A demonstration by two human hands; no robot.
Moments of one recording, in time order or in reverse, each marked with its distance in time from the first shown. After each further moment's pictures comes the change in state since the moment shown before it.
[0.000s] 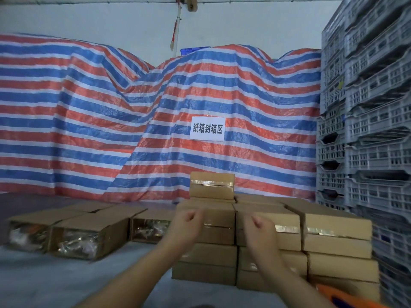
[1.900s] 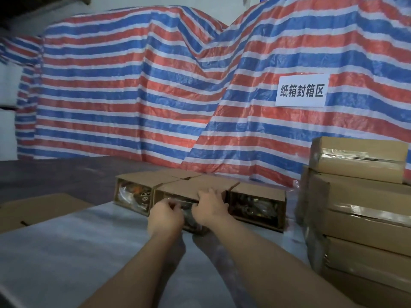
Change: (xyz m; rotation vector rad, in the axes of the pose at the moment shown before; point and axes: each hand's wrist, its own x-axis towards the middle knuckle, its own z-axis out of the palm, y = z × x) left_hand 0.052 -0.257 -0.258 0.495 0.692 -0.422; right_hand -0.006 0.029 0.442 -0.681 -0.743 -0.187
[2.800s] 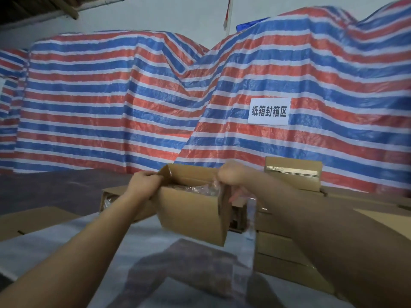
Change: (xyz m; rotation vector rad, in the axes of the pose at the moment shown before) left_hand -0.057 0.133 -0.121 -0.295 -0.243 0.081; right_hand -0.097 0.031 -0.227 0.366 -0.117 0.165
